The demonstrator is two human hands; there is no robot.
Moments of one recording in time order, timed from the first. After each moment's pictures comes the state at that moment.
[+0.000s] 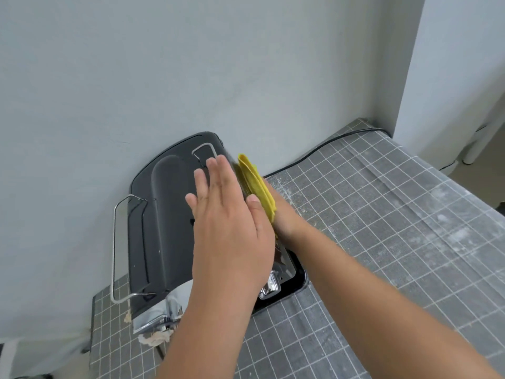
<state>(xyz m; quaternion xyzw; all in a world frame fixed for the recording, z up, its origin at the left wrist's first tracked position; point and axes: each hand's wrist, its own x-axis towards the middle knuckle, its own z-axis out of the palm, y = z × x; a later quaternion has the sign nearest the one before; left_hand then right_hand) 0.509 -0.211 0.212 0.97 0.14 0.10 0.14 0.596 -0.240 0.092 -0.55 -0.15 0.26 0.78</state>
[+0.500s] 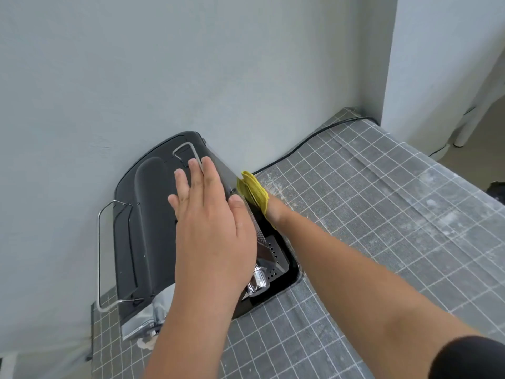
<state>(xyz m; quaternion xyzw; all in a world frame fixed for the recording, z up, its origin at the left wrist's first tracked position) 0.510 -0.211 0.212 0.98 0.14 0.09 0.12 0.620 -0.226 0.030 -0.57 -0.05 0.35 0.74</state>
